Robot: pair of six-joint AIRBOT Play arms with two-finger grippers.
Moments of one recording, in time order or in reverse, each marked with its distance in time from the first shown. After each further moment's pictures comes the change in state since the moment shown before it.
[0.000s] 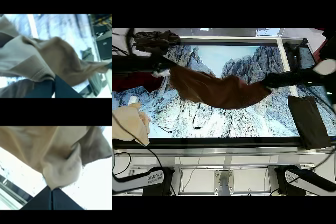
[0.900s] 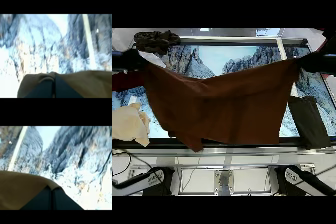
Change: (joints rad) left arm 0.024 0.059 0.087 0.496 -0.004 -0.224; right arm -0.198 0.056 0.099 -0.036 -0.076 0.023
